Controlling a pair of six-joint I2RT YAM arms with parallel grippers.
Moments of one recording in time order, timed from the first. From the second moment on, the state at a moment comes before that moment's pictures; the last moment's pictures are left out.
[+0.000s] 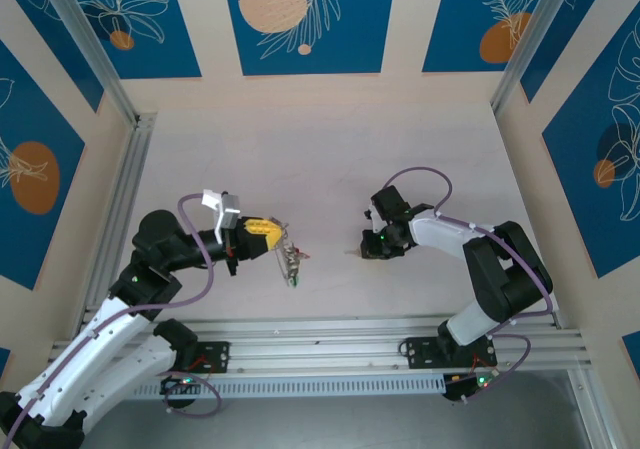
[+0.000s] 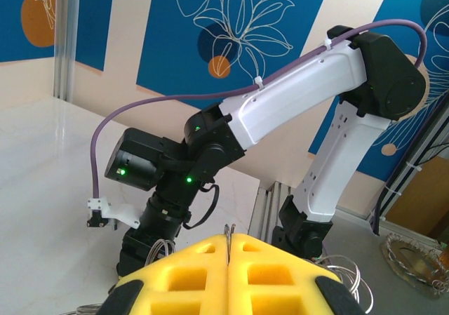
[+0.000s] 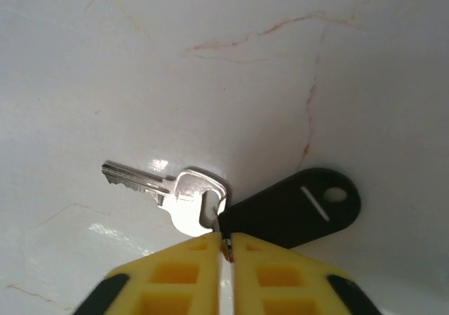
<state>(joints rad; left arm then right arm) -0.58 0.65 0.68 -0.01 0.75 -0.31 0.46 1.56 0.78 -0.52 -0.27 0.39</state>
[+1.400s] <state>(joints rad) -0.58 0.72 0.95 -0.51 0.71 0.14 1.02 0.91 1.07 -0.71 -0.61 0.04</state>
